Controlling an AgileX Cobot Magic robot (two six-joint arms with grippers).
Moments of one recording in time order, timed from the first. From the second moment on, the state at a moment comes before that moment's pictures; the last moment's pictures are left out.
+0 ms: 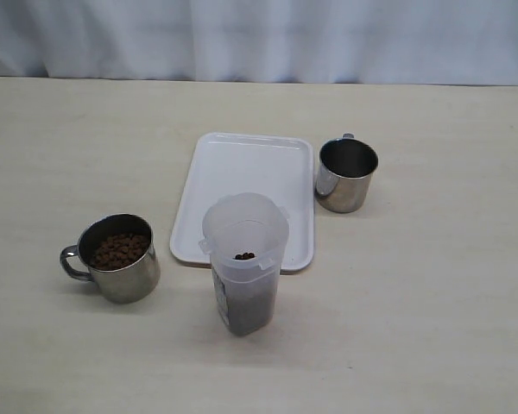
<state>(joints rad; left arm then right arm) -0.07 0.00 0.00 -0.01 0.28 0.03 0.00 0.00 0.00 -0.14 0.21 0.27</state>
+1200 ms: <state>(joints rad) -0.07 0.00 0.00 -0.01 0.28 0.03 0.03 0.00 0.00 -0.08 0.21 0.16</state>
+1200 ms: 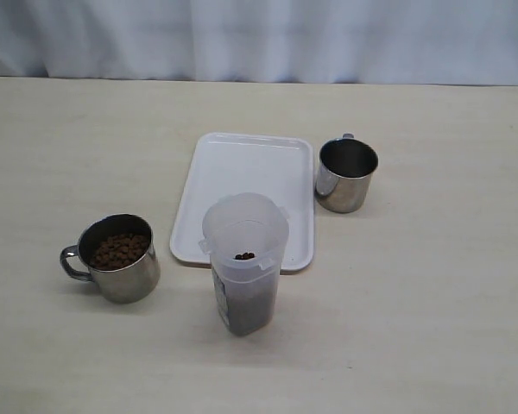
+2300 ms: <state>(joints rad) -0.07 0.00 0.00 0.07 0.14 0.05 0.07 0.00 0.00 -0.08 0.21 0.16</state>
